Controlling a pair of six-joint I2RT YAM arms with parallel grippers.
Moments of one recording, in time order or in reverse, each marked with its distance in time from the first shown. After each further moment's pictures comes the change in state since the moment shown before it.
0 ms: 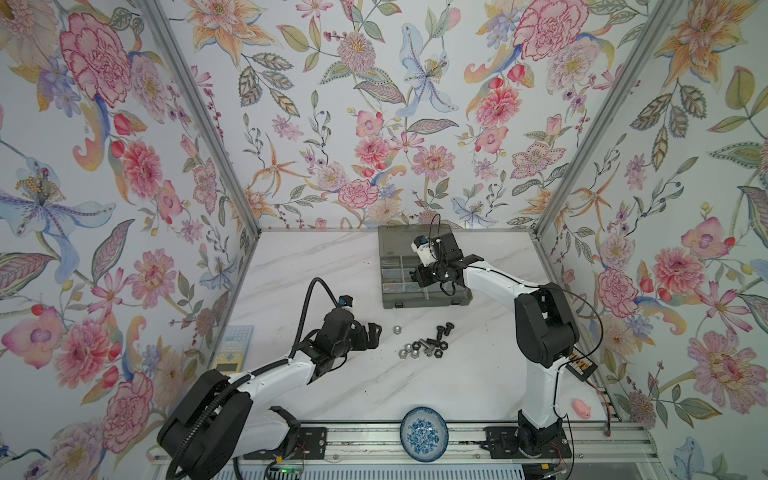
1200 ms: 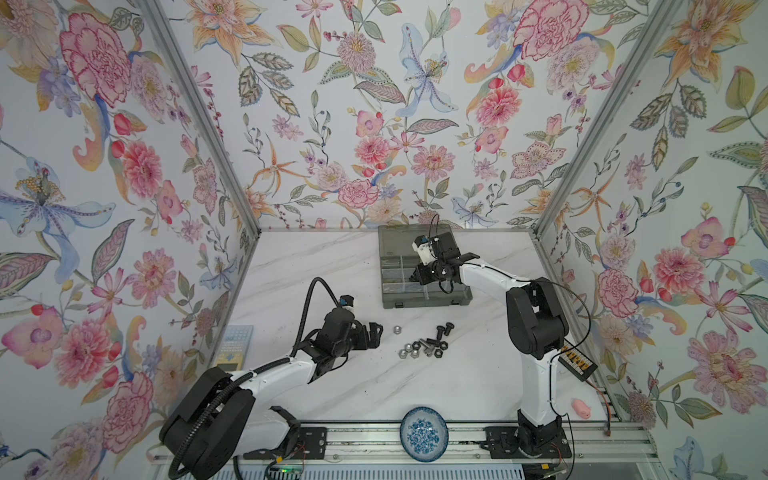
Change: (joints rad) left arm 0.000 0.016 0.000 0.024 0.020 -0.011; right arm -0.016 0.070 0.058 -0.008 0.014 0.016
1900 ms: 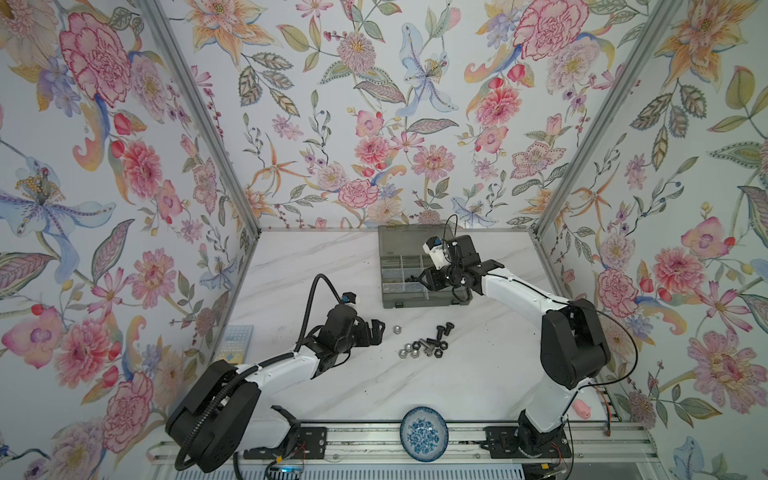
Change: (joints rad) left arm 0.000 0.047 0.041 0.010 0.006 0.002; right arm -0.006 -0.336 -0.275 -0.011 -0.076 0.024
